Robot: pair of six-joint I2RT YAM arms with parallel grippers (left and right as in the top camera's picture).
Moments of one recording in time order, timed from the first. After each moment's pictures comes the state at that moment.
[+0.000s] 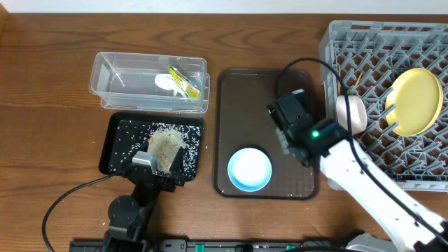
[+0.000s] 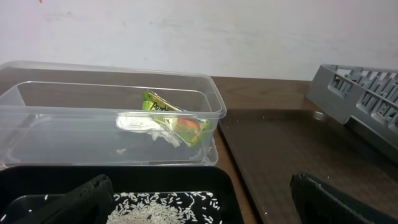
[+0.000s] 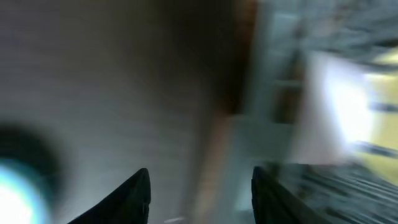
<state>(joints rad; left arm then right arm) -0.20 0.01 0.03 -0.13 0.07 -0.17 0.60 1.42 1.09 -0.88 0.39 0.25</state>
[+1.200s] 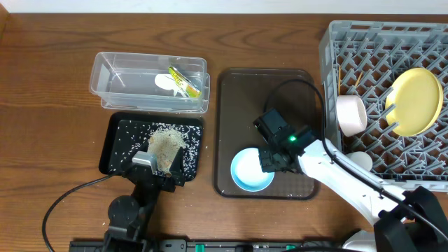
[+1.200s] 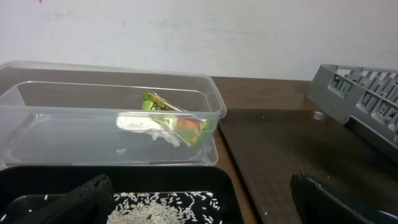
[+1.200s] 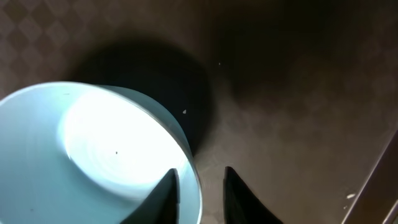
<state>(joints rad) -0.20 0.01 0.03 -0.13 0.07 -0.17 0.65 1.56 0.95 -0.79 0.02 0.50</state>
